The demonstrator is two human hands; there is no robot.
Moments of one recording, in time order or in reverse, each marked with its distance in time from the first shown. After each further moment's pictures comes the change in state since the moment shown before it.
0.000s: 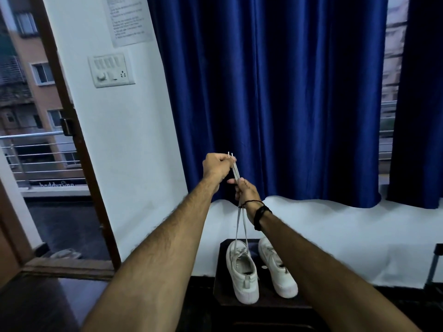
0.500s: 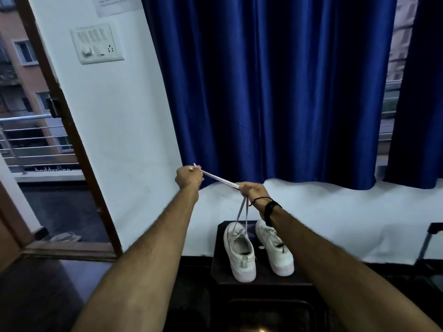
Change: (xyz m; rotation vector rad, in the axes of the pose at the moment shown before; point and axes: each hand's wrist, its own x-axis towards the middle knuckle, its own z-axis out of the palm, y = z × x) left_hand -0.003 -0.090 -0.032 -0.131 0.321 -0.327; right_hand -0.016 0.040 -0.036 -0.201 -0.030 0.120
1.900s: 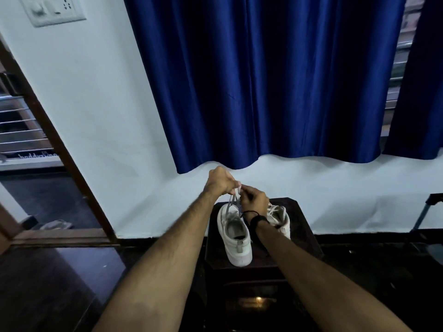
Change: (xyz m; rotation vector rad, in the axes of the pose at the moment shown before) left_hand -0.031 -0.069 0.068 0.751 -0.626 0.194; right_hand -0.009 0.100 0.016 -0.222 0.423 -0.024
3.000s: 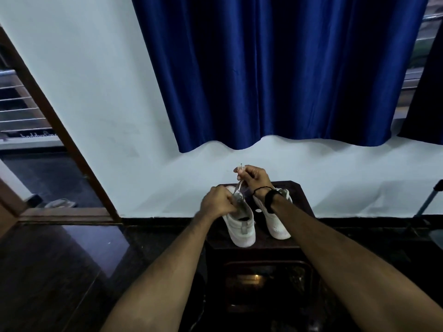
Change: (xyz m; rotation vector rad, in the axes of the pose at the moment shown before) left_hand -0.042 -0.080 0.049 0.254 -0.085 0.100; right_hand 0.021 0.006 -0.006 0.279 -0.405 0.013
